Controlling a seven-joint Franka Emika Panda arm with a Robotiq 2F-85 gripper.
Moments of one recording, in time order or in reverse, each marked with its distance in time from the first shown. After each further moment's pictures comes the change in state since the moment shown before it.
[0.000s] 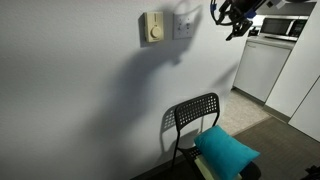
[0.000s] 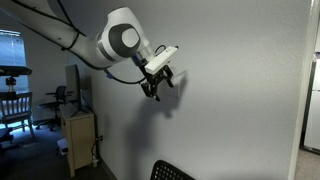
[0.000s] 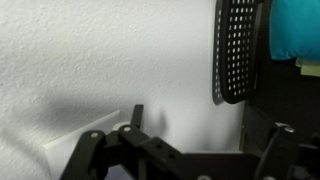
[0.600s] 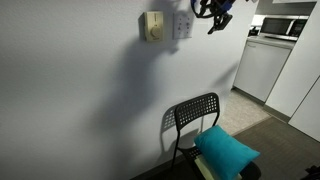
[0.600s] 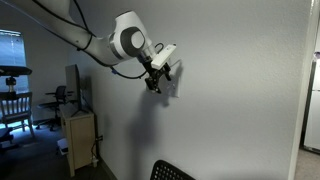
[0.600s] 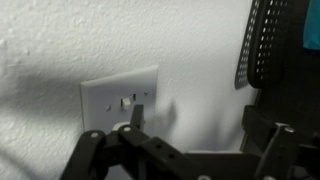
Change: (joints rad) arm 0.026 0.160 0.039 0.219 0.031 -0.002 -0.098
